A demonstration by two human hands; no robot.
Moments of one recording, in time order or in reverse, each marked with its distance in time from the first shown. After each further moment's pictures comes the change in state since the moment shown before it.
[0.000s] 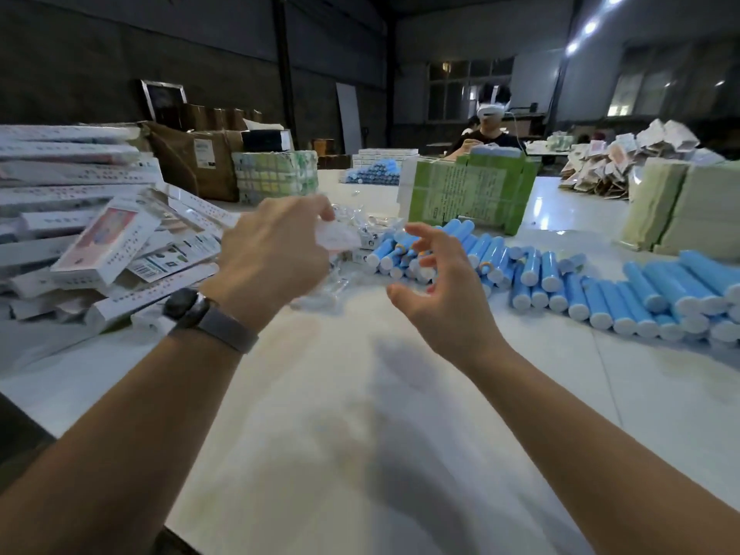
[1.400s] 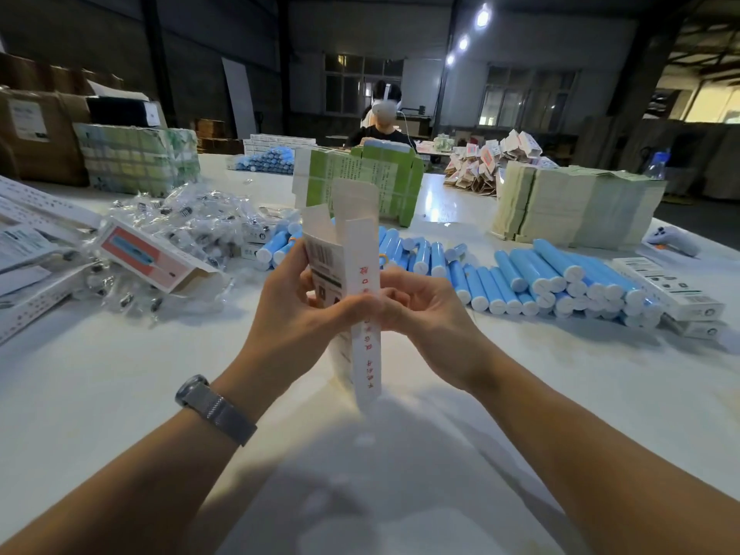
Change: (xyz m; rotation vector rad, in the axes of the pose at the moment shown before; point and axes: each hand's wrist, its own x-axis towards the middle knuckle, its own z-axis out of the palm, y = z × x) left_hand -0.042 0.084 0.092 -1.526 -0.153 0.183; right_hand -0.027 0.031 -0.079 0.443 -0.223 0.190
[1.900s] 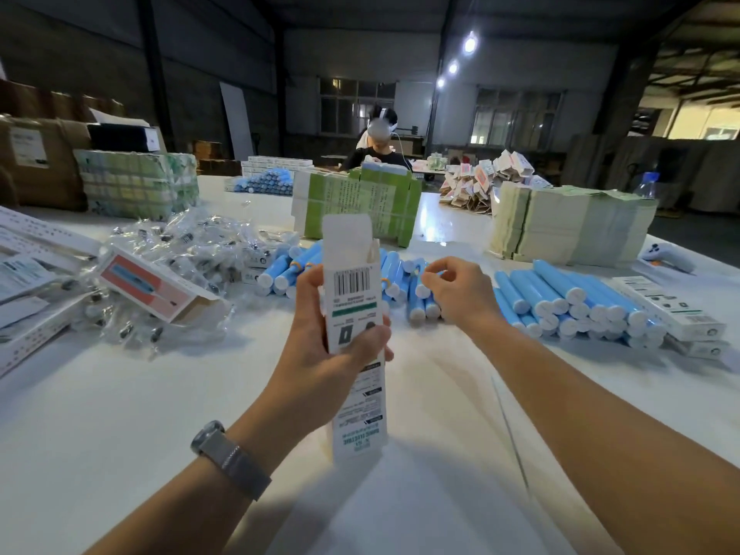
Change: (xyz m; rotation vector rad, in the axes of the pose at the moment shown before) left_hand -0.005 -0.009 0.008 -0.048 -0.102 -0.053; right_hand 0.069 0.037 -0.073 -0.678 0.574 0.295
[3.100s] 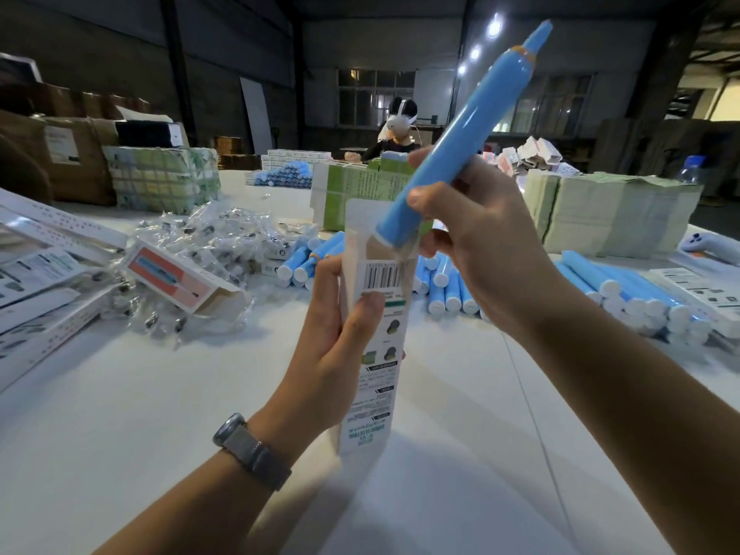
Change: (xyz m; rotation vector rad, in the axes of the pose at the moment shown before) left_hand -0.003 0.009 0.001 0.005 0.013 0.139; right_hand -0.077 -0.120 -0.040 0.672 -0.243 -0.409
